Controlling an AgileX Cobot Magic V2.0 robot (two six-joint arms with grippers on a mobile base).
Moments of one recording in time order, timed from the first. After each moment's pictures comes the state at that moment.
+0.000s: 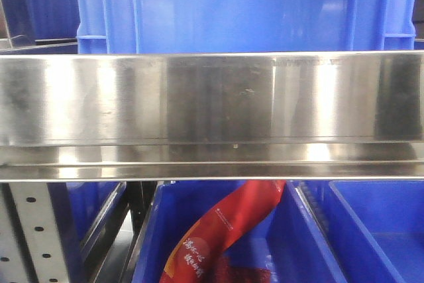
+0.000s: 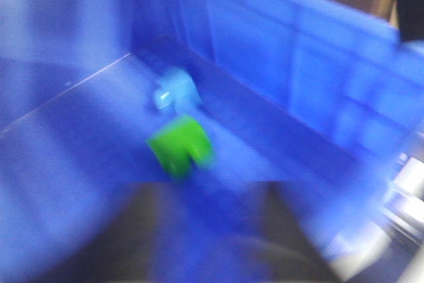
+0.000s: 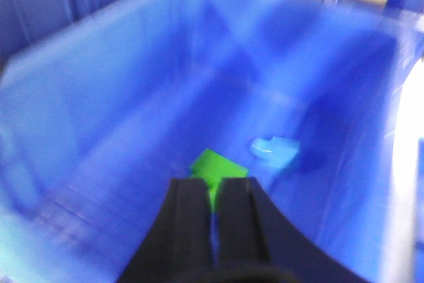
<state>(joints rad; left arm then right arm) -0.59 1.49 -1.82 -0.07 1.00 0.16 0.47 1.18 -1.45 0.11 0.76 -0.08</state>
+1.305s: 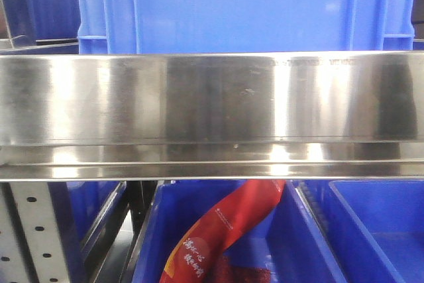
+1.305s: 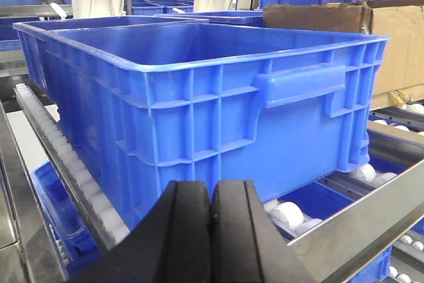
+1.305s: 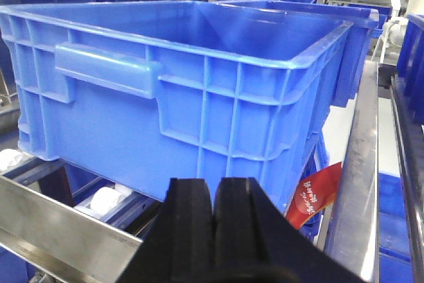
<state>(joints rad) -0.59 0.51 -0.48 -0.10 0.12 0.08 0.47 0.35 -0.53 0.11 0.40 -0.08</state>
